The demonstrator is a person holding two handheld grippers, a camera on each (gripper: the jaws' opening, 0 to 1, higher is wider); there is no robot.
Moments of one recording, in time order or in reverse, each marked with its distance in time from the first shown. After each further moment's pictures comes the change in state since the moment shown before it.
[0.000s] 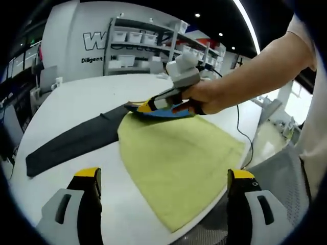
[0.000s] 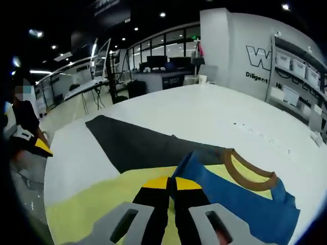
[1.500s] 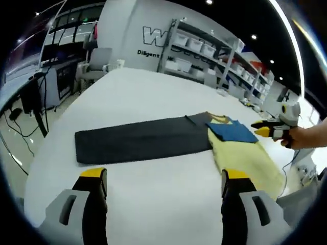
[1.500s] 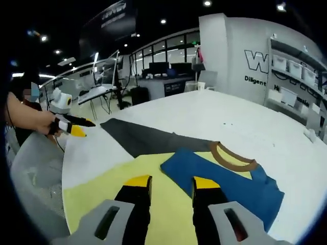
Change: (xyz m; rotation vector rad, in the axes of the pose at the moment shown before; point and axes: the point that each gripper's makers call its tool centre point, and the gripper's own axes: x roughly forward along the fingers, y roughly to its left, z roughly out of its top) left arm -0.036 0.203 -0.019 -0.319 -0.068 0.335; right arm -0.103 -0.004 -0.013 0.009 -0.063 0.008
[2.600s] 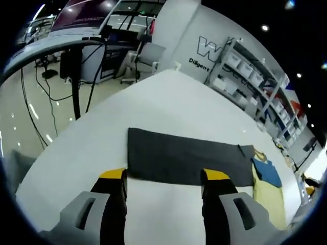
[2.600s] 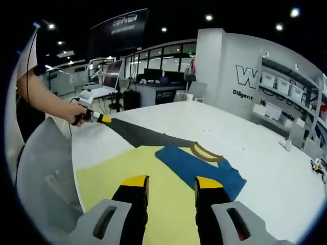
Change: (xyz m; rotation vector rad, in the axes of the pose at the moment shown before) left arm 0.022 0.082 0.012 -0.336 -0.074 0.240; right arm -0.118 0.001 -0.012 -0.071 -0.059 -0.120
